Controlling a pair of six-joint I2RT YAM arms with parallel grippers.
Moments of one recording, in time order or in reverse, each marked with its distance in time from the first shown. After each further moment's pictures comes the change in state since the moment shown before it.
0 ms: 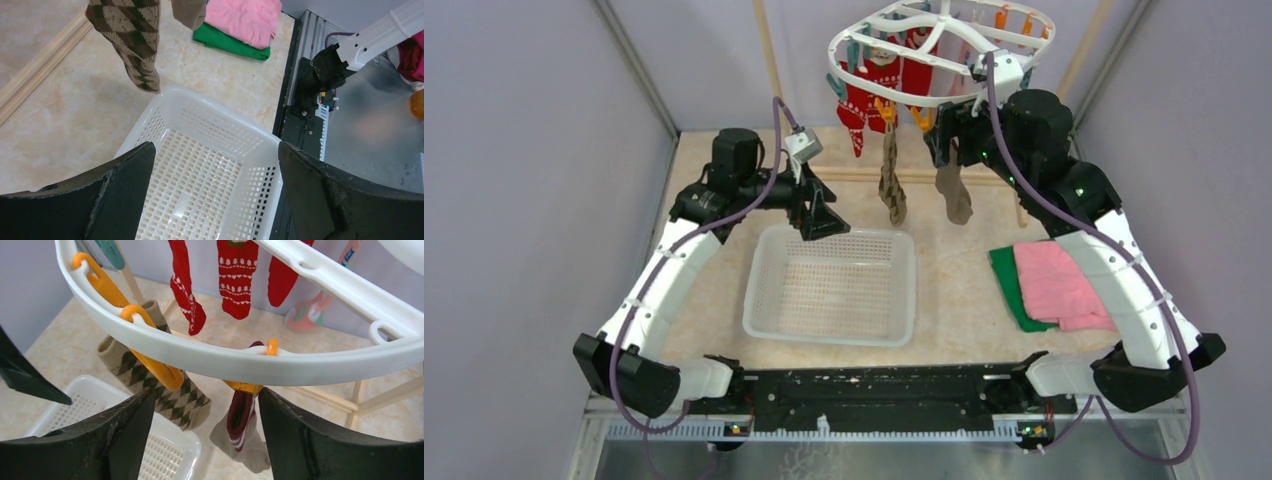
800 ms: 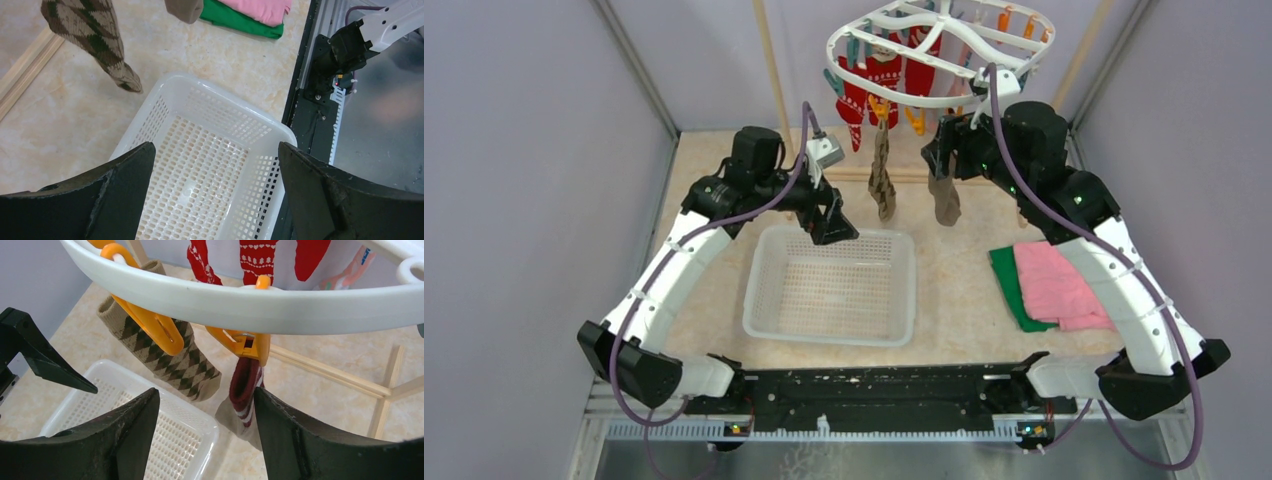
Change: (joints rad) left arm -0.113 0.071 0.093 -0.103 -0.148 0.064; right arm 0.000 -0.044 -0.083 0.001 -0.060 0.073
